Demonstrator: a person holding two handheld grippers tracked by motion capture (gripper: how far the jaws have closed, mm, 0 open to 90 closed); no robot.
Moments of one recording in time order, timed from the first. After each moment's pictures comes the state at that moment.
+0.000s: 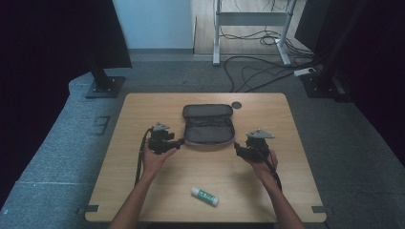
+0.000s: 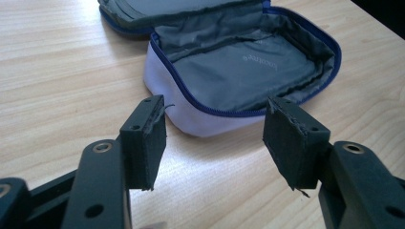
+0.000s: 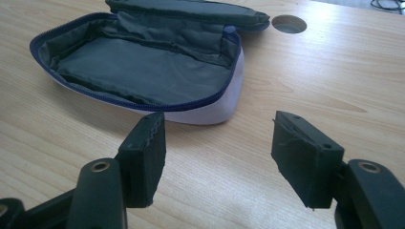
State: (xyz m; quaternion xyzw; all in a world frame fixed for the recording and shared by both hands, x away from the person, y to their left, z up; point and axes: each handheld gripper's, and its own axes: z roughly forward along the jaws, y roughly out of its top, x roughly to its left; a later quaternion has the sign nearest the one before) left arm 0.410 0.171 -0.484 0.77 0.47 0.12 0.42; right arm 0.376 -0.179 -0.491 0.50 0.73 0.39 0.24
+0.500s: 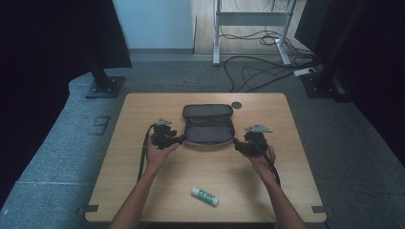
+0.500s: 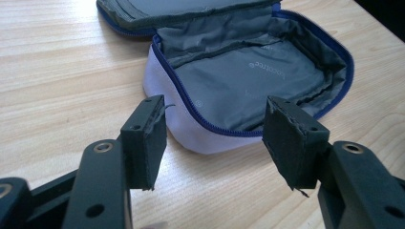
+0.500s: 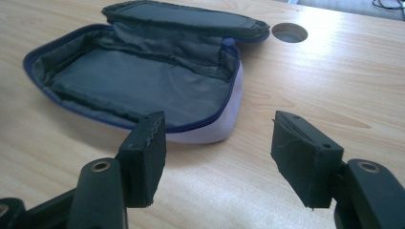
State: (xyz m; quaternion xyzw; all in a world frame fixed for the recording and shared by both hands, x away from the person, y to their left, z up) left arm 0.432 0.163 -0.489 0.76 0.49 0.10 0.41; right arm 0.394 -0.176 -0.486 0.51 0.73 0.39 0.24
